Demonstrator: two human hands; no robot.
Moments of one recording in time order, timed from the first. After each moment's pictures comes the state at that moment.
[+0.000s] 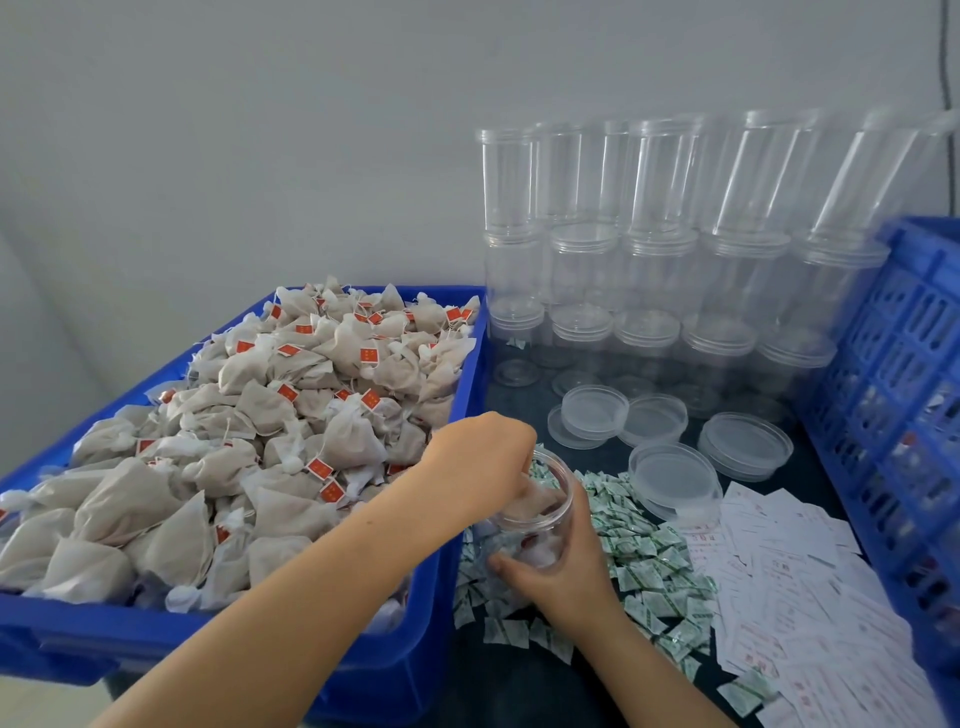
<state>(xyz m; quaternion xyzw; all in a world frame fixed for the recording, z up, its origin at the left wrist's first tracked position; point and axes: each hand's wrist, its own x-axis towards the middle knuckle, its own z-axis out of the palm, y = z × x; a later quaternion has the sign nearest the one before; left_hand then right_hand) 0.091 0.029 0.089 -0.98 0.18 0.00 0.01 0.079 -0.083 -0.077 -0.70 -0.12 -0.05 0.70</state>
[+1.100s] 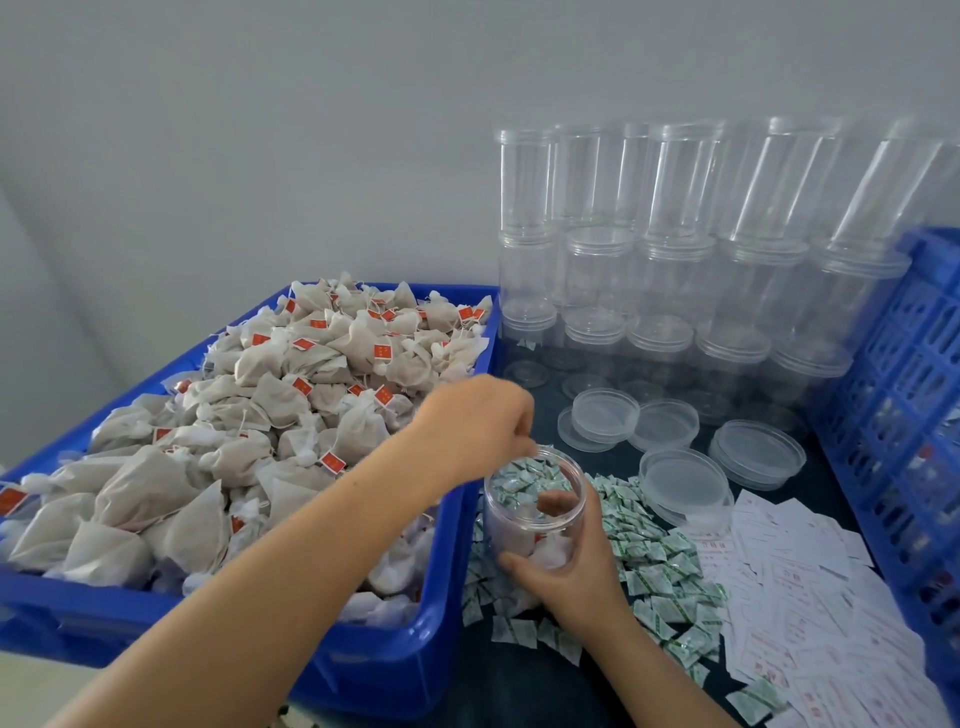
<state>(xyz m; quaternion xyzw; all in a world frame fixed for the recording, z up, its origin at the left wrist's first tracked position) 0.106 0.051 0.107 -0.98 0.20 -0.04 -0.04 0.076 -0.083 -0.073 -0.73 -0.11 -0.09 0.66</state>
